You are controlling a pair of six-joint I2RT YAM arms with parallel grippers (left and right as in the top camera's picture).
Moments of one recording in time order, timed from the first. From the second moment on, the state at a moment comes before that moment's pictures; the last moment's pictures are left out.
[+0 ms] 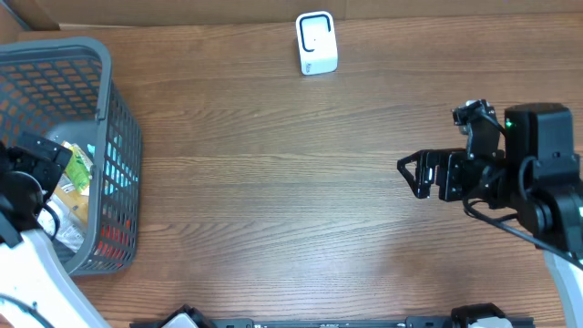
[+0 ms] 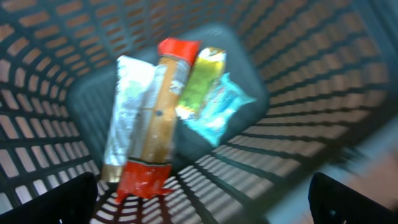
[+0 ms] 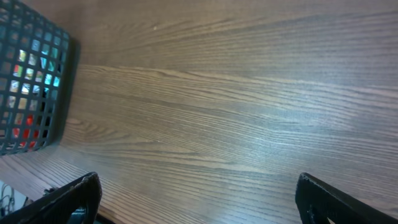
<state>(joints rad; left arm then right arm) 0.67 1.28 1.64 -1.30 -0.06 -0.52 0.15 1.12 1.36 -1.19 -0.40 0.16</state>
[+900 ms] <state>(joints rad) 0.70 1.51 1.01 -0.79 -0.15 -0.41 0.15 1.22 1.36 -1.21 -0.39 0.15</state>
